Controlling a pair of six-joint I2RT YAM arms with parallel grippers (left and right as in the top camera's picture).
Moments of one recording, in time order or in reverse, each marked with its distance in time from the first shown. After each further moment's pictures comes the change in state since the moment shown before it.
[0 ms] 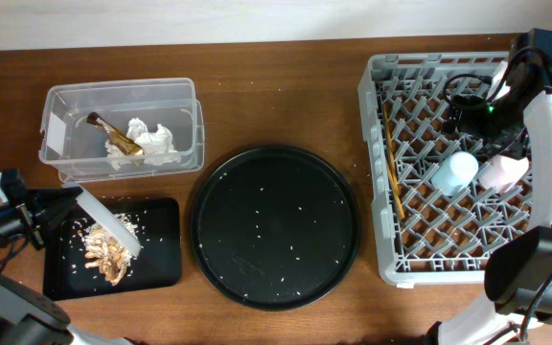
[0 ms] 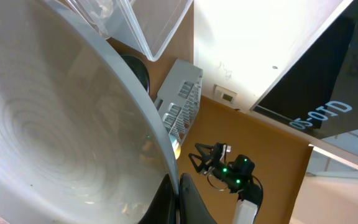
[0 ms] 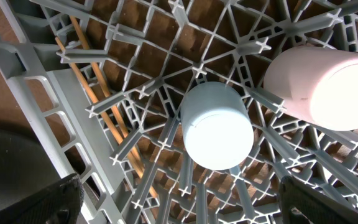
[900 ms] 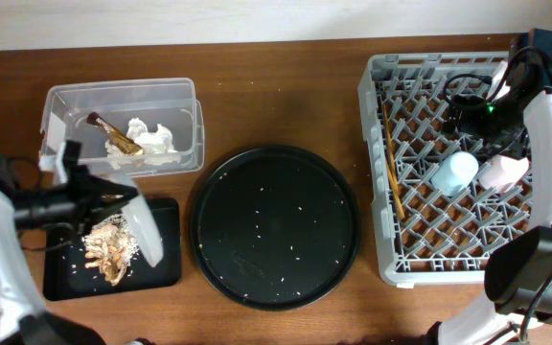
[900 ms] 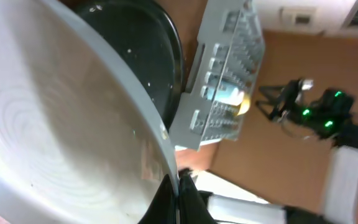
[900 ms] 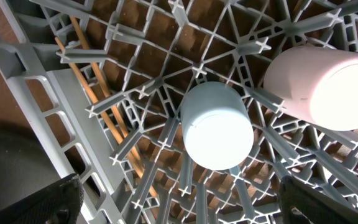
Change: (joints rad) left arm -0.334 -0.264 -0.001 0.042 -0.176 -0.047; right arm 0.000 0.000 0.000 0.000 0.000 0.000
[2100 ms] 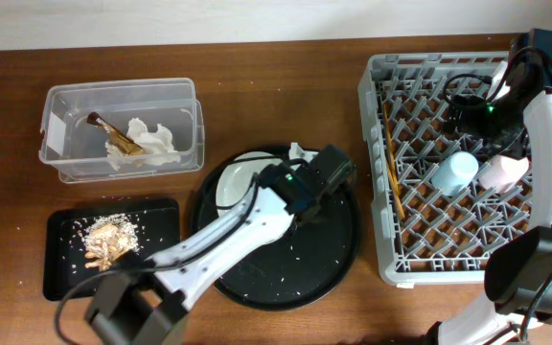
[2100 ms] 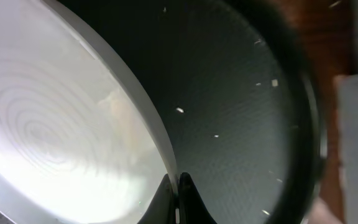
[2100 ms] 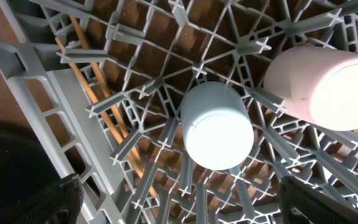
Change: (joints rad) left arm -1.379 0.260 -0.003 0.737 -1.165 -0.824; right arm 0.000 0.000 0.000 0.000 0.000 0.000
